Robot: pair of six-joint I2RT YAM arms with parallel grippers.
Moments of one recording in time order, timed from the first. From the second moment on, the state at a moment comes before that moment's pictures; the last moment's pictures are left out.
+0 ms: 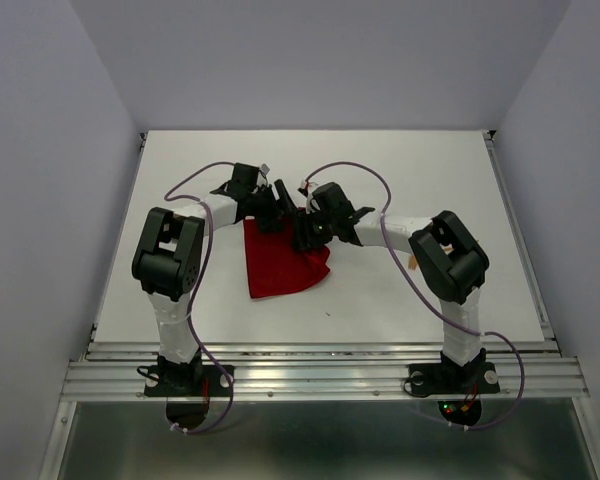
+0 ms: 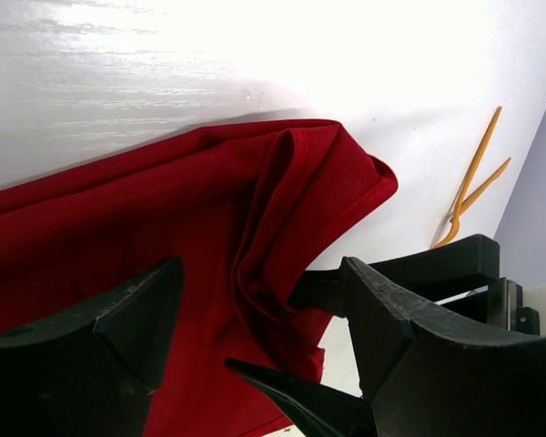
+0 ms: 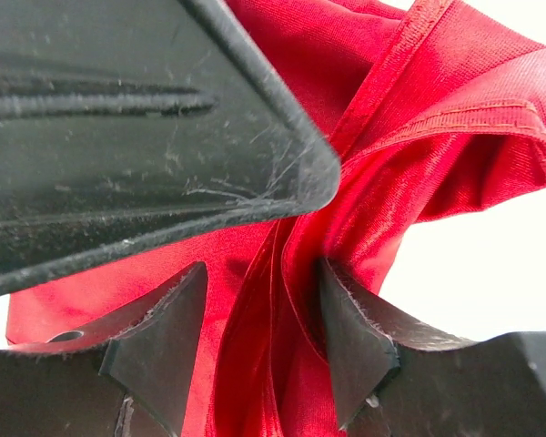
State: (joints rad) left arm -0.33 1.93 1.22 -0.16 0.46 -0.73; right arm 0.67 2.02 1.30 -0.05 -0.22 0.33
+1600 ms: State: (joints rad) left arm -0.39 2.05 1.31 -0.18 0.55 -0.71; right arm 0.65 1.98 1.21 -0.01 -0.43 0.06
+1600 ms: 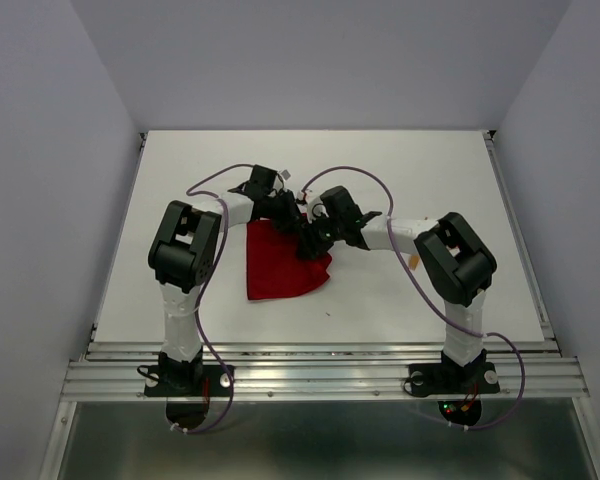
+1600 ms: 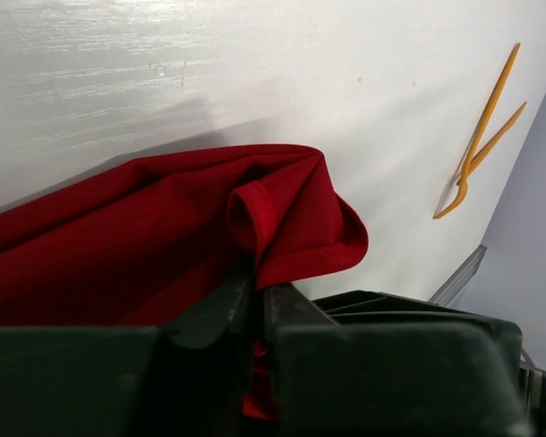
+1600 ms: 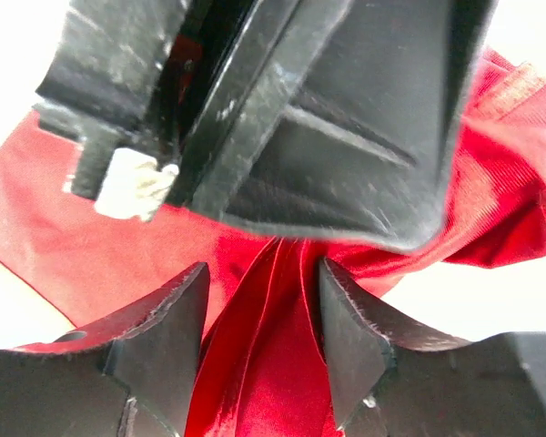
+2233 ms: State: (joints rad) left arm -0.39 2.05 1.31 -0.17 0.55 -0.71; right arm 0.49 1.63 1.02 0.04 -0.41 0.30
